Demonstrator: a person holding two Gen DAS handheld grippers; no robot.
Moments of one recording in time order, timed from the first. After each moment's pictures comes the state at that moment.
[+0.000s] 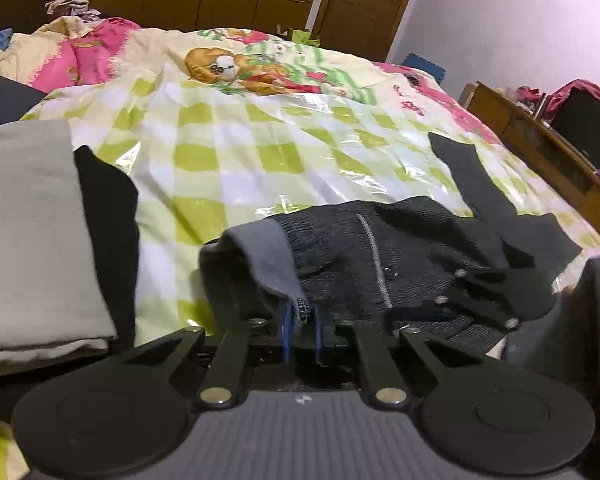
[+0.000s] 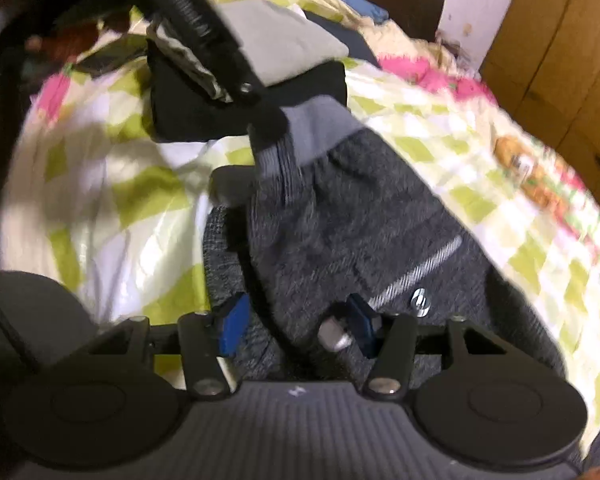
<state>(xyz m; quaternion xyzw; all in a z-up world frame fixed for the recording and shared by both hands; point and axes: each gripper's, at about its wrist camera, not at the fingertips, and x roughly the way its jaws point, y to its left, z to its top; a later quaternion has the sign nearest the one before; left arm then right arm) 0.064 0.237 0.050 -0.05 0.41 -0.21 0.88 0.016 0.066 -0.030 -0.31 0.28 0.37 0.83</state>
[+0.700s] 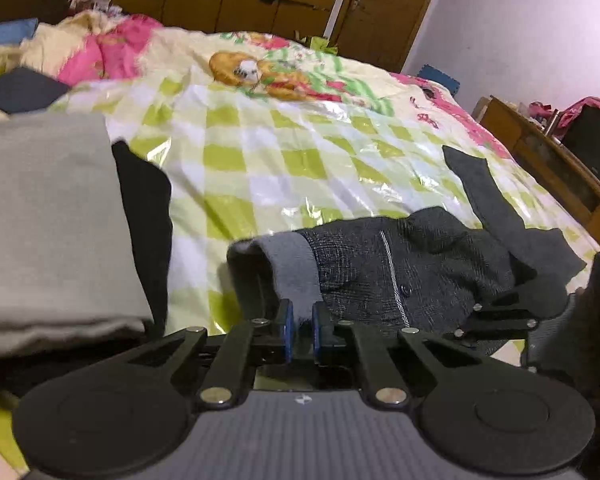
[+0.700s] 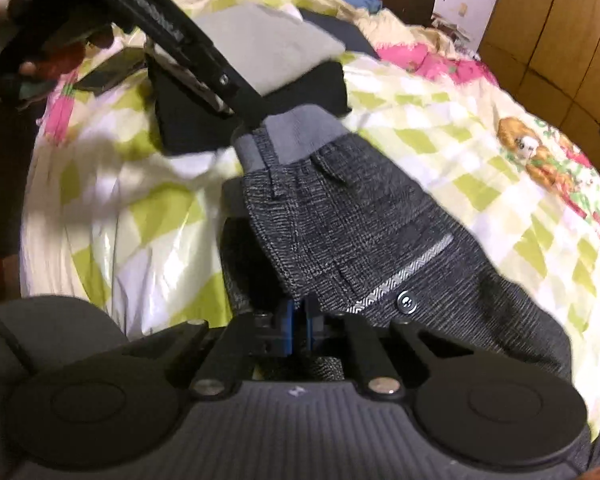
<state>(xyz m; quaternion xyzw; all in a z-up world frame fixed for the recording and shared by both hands) 0.053 0.258 0.050 -0.07 0.41 -0.19 0.89 0.019 0.057 -0.012 -0.25 0.35 0.38 0.82</state>
